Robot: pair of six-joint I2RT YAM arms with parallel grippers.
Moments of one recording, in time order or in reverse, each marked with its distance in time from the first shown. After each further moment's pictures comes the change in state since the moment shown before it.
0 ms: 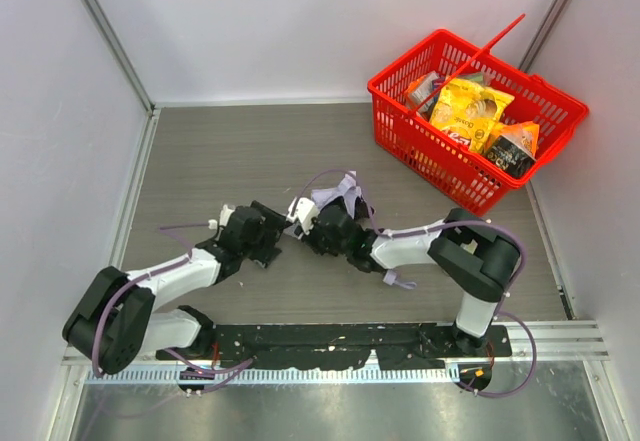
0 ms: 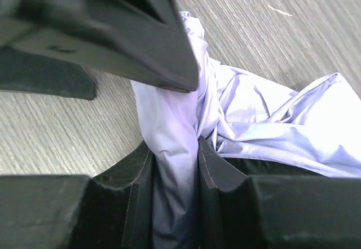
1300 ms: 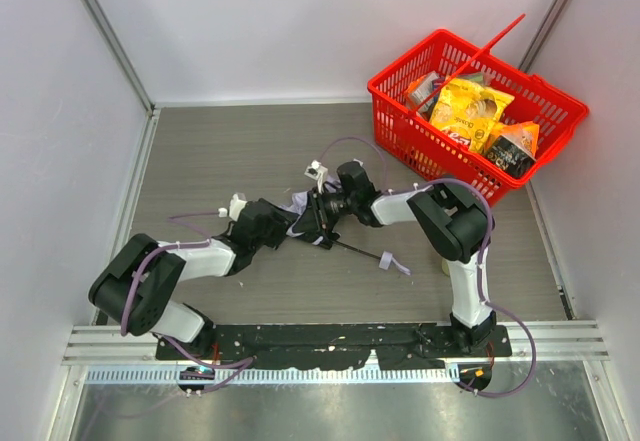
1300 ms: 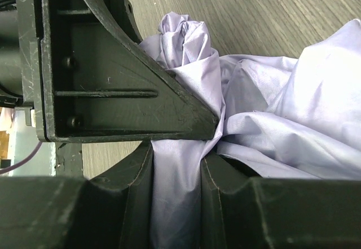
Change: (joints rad) left arm -0.017 0.220 0.013 0.322 -0.075 0.102; right arm -0.339 0.273 0.241 0.024 -0.948 0.560
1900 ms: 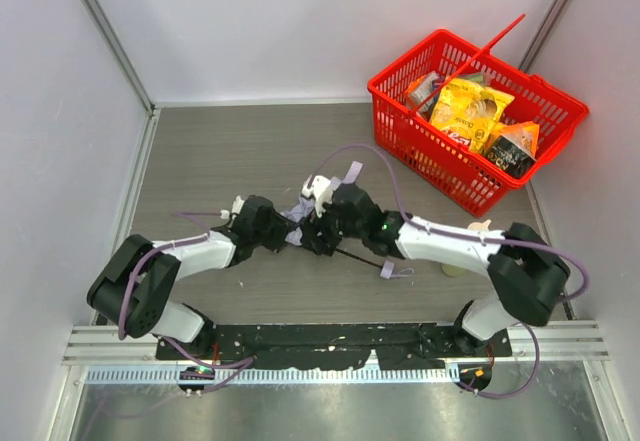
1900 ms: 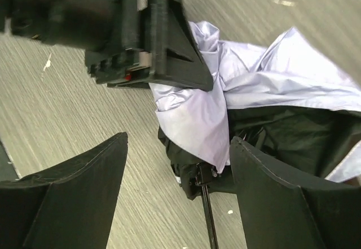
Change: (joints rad) left arm 0.008 -0.016 0.077 -0.245 0.106 -0.055; right arm 0.218 -0.496 -0.121 -0.449 0.676 -0.303
